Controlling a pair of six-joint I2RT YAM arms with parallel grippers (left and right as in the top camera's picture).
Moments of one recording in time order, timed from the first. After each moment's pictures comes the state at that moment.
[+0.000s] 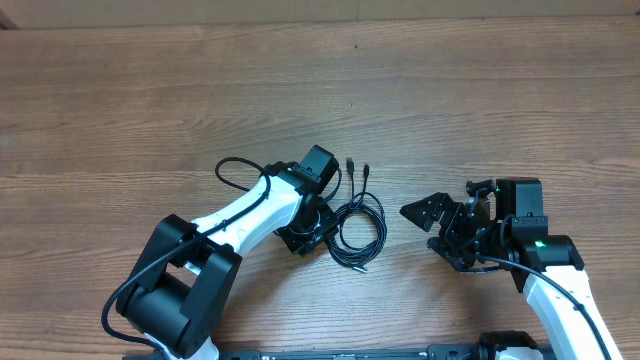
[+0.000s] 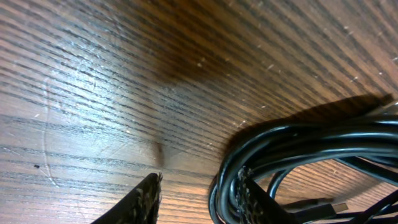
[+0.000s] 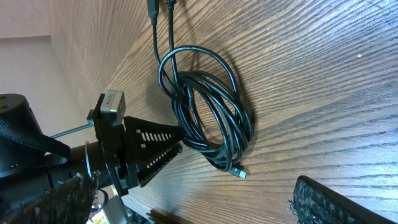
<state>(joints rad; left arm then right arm) -0.60 1.82 1.07 -0.80 0.27 -1.18 0.02 1.06 0.60 -0.65 -0.69 0.72</state>
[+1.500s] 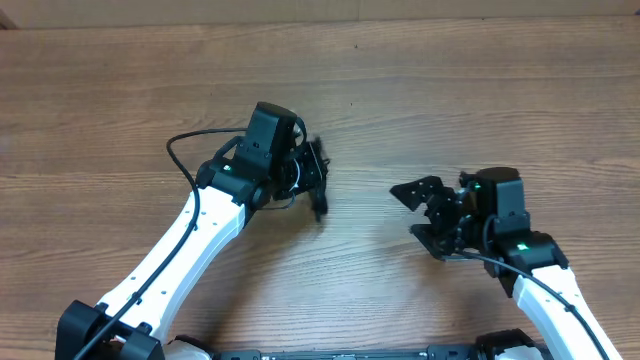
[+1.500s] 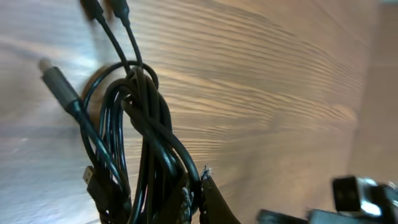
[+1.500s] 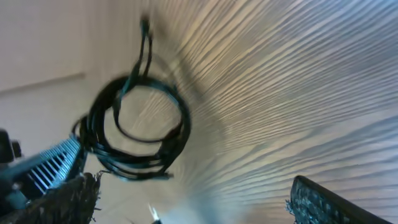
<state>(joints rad) -0.44 1.49 1.11 -0.52 0.35 -0.81 0.19 1.06 0.60 -0.42 -0.57 1.14</state>
